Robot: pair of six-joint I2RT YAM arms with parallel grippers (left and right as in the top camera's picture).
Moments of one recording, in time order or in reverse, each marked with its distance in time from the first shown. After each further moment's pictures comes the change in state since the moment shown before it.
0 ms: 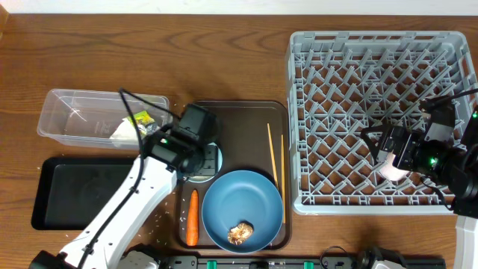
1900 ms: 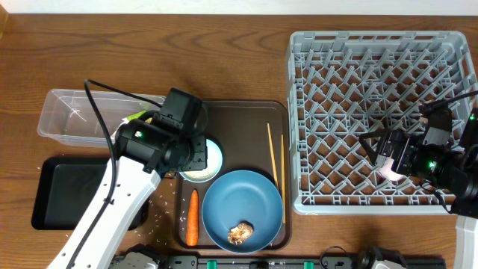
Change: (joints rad) left arm 0.053 -0.045 0.244 -0.305 0.025 -0.013; right arm 0.000 0.000 0.000 -0.059 0.001 -0.014
